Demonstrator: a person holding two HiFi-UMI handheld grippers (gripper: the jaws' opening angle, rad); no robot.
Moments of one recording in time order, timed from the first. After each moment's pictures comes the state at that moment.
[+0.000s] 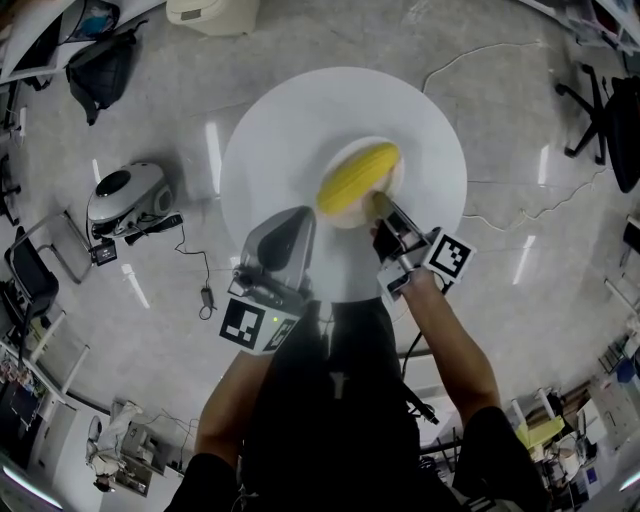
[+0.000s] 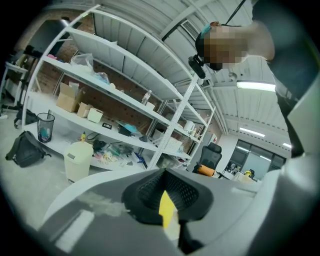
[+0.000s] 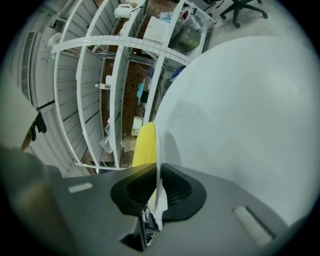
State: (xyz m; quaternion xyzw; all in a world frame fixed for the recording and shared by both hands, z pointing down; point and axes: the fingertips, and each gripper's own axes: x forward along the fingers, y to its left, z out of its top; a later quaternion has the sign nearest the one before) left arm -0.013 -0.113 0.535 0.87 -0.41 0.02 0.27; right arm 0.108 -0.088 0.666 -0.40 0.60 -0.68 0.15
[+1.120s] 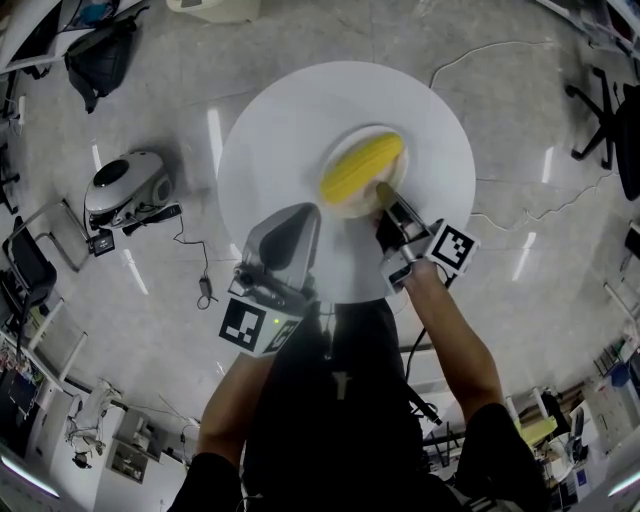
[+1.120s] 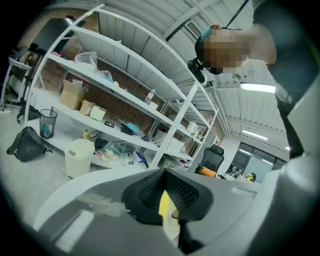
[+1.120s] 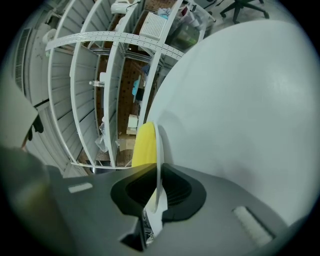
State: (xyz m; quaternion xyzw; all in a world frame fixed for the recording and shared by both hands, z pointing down) left arm -0.009 -0.123 0.545 0.86 -0.42 0.01 0.28; right arm 0.110 -0.101 0.694 -0.41 0.58 -0.69 0.12
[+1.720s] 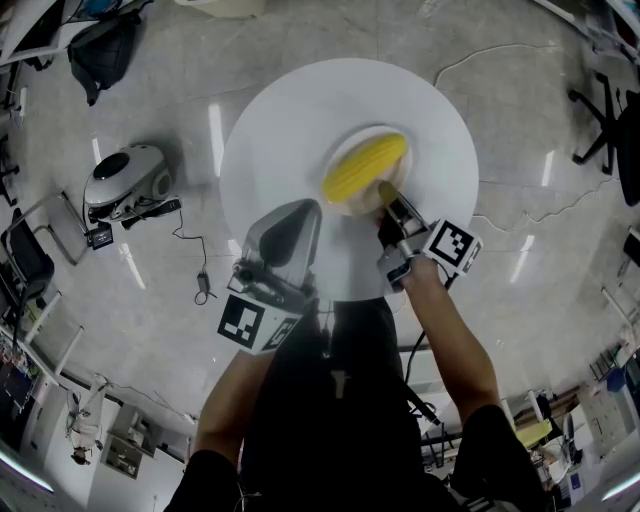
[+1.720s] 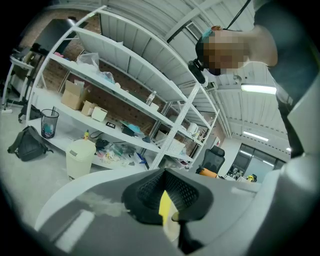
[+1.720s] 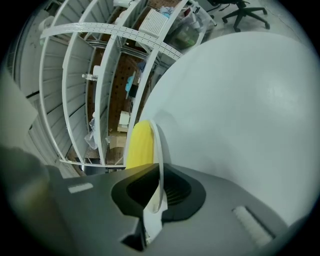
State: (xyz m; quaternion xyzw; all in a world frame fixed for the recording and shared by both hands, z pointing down) left arm -0.014 -0.124 0.543 0.86 -0.42 0.00 0.28; right arm 0.117 -0.086 0.708 -0.46 0.53 -0.71 0.04
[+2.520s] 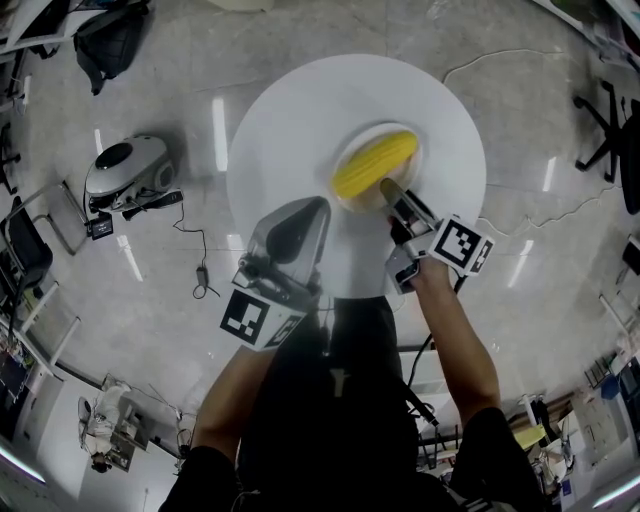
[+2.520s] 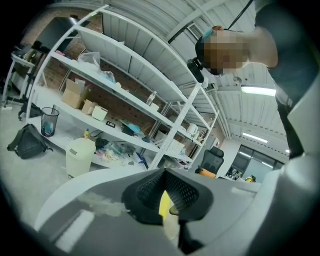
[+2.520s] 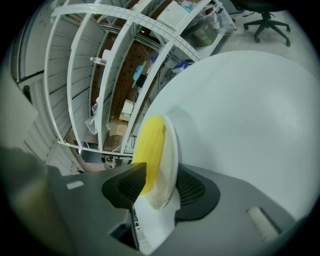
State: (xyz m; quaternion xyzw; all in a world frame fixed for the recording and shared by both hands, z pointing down) left arm -0.015 -0.119 0.543 0.86 -0.42 0.00 0.29; right arm 0.099 -0.102 0.686 -0.42 0.60 -0.68 0.01
